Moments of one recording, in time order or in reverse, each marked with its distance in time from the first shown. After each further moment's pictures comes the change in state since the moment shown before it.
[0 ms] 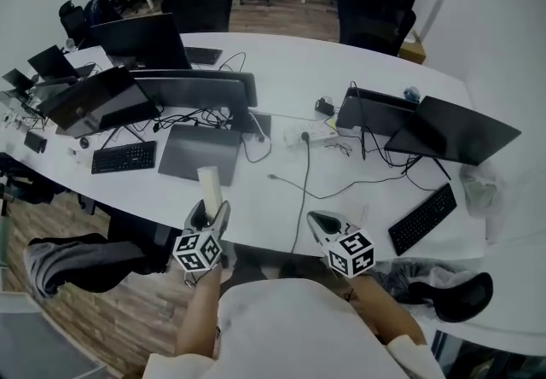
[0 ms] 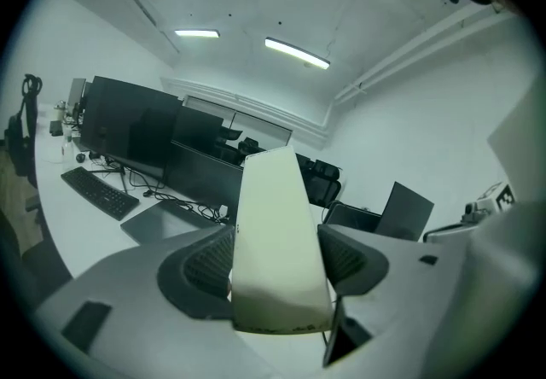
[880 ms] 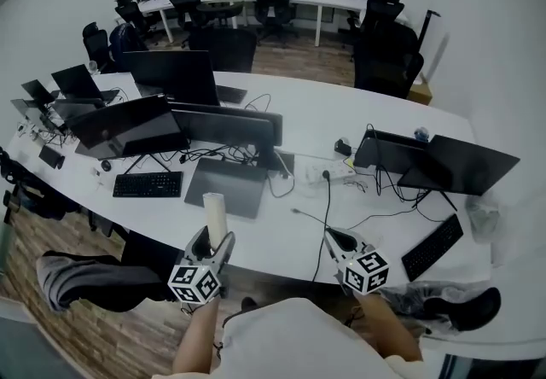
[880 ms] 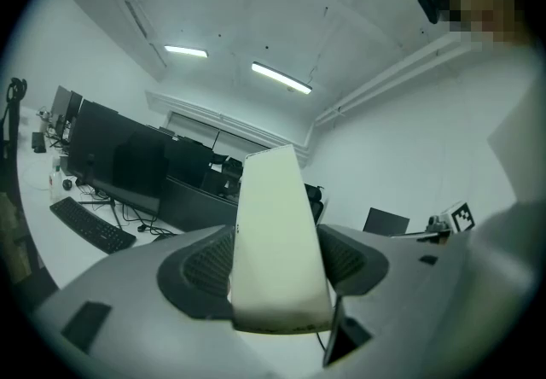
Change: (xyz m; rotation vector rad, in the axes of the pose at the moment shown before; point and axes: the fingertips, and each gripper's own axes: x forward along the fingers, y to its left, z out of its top) left arm -0.090 0.025 0.090 0.045 -0.133 -0.135; right arm 0.005 0.046 0.069 -0.022 -0.152 -0.043
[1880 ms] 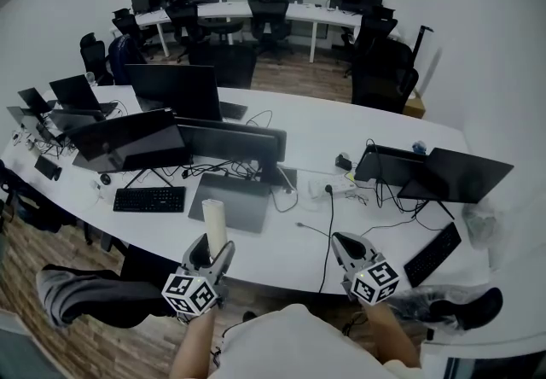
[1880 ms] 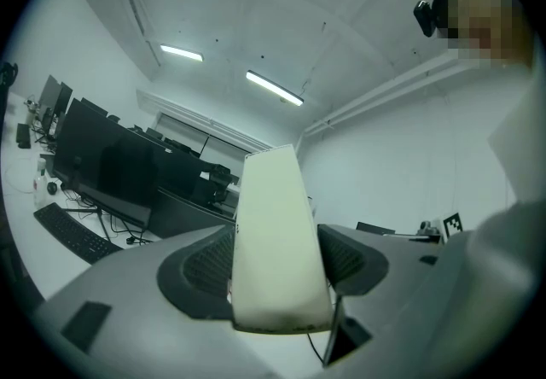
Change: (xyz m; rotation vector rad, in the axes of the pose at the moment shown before) left arm -0.020 0.020 0.046 -0.012 -0.063 -0.103; right arm 0.000 0.036 0.055 -0.080 -0.156 -0.020
